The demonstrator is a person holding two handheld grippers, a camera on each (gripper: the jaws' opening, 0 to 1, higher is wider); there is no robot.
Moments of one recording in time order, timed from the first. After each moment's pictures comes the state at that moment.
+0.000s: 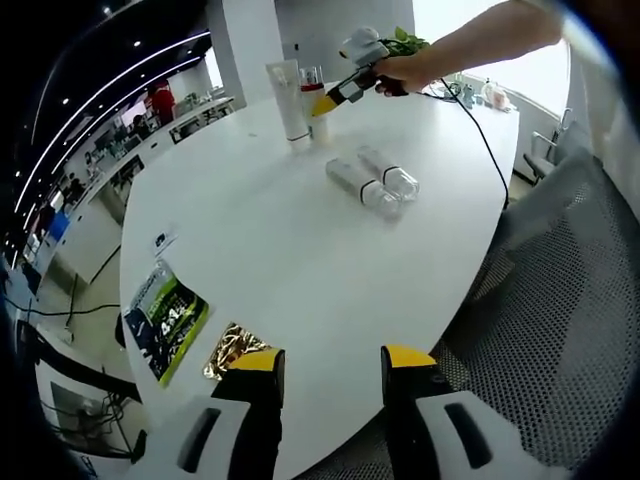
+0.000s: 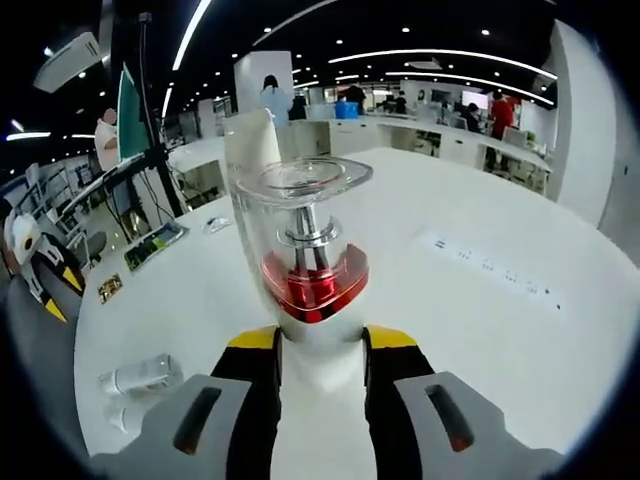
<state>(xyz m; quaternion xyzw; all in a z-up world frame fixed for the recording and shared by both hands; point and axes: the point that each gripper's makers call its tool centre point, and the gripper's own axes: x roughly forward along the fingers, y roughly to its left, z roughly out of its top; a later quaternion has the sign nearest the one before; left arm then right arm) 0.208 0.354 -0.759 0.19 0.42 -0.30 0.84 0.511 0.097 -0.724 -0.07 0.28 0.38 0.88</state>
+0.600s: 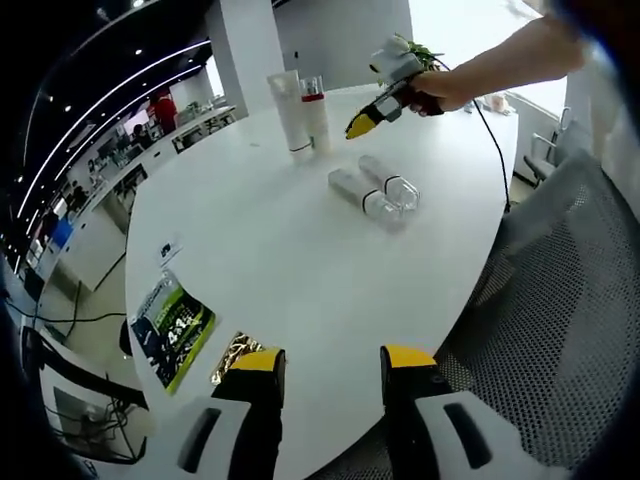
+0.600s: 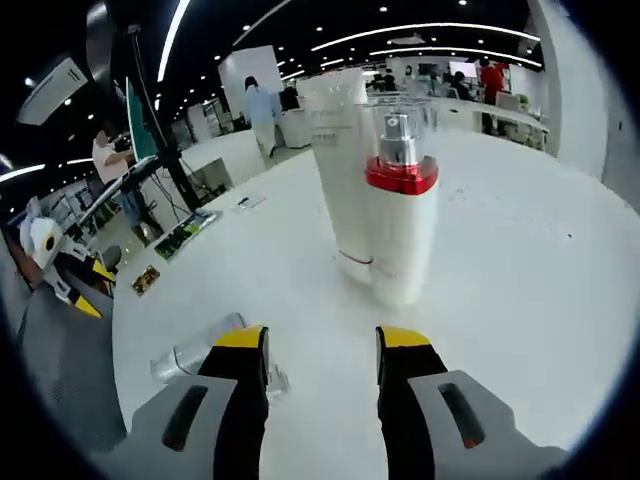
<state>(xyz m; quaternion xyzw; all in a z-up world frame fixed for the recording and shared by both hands) 0.212 0.352 -0.750 0.19 0.40 -0.30 0.84 0.410 0.106 -0.742 -0.07 0.34 0.41 0.85</state>
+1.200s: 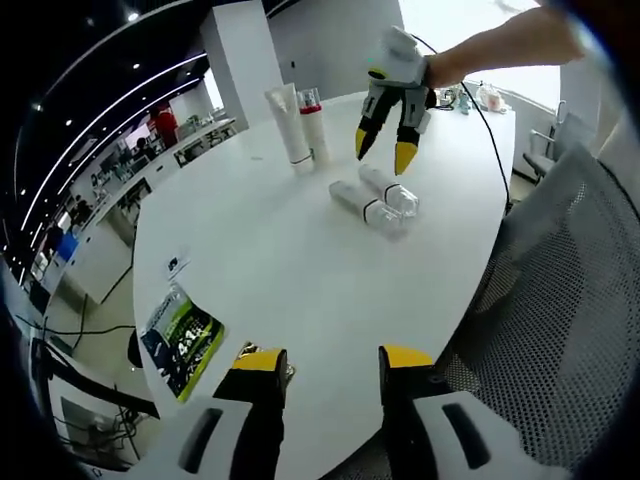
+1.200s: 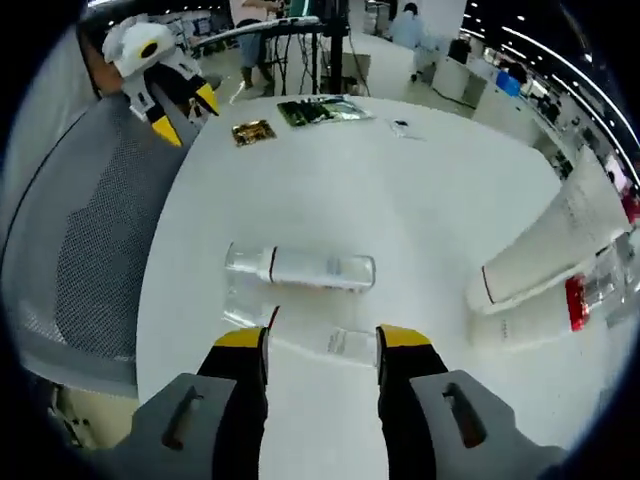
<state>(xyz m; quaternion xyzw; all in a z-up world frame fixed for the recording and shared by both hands) 0.214 0.353 -0.743 0.21 0.38 -0.30 0.85 0.335 0.138 -0.755 -0.39 0.35 0.59 0.62</state>
